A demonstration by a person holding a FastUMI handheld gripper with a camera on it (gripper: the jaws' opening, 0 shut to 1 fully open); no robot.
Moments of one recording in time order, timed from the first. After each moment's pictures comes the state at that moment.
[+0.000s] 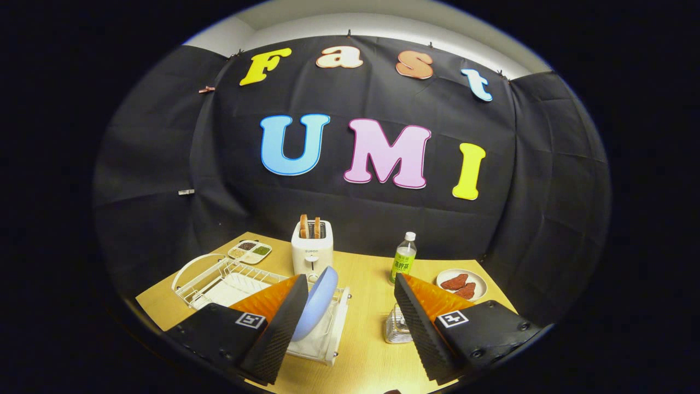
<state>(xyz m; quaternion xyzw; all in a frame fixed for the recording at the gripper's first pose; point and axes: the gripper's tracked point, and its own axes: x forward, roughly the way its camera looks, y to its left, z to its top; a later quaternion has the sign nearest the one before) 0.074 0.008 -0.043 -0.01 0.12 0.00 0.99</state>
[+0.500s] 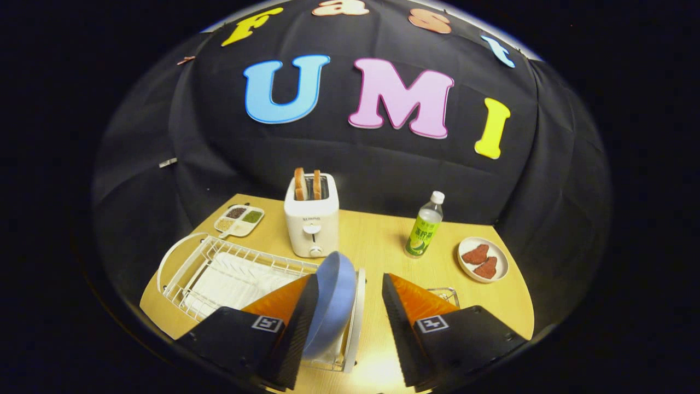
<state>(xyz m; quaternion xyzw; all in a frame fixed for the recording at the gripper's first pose) 0.154 0.027 -0.117 0.02 0.28 -0.01 0.96</state>
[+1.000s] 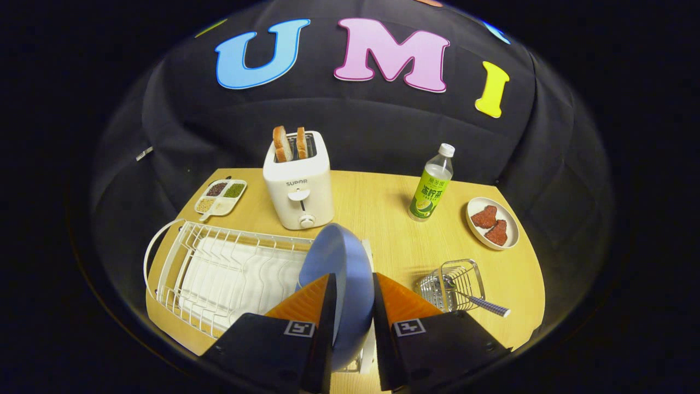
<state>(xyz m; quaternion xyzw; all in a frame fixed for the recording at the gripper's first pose) 0.167 0.035 -0.172 0.03 0.38 -0.05 0.92</state>
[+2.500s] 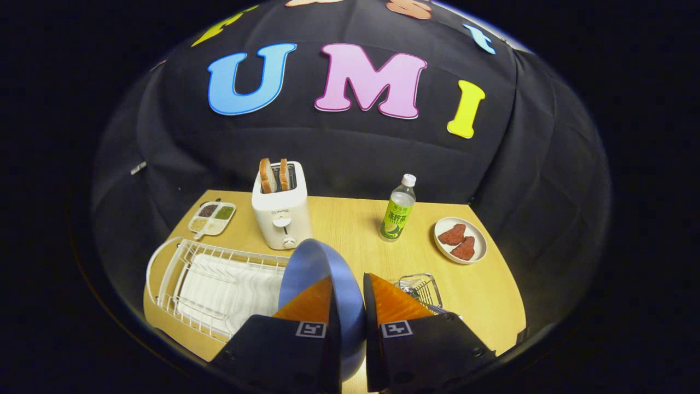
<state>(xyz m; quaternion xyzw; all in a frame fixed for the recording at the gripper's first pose) 0.139 -0.008 -0.101 0.04 0.31 -0.08 0.95</state>
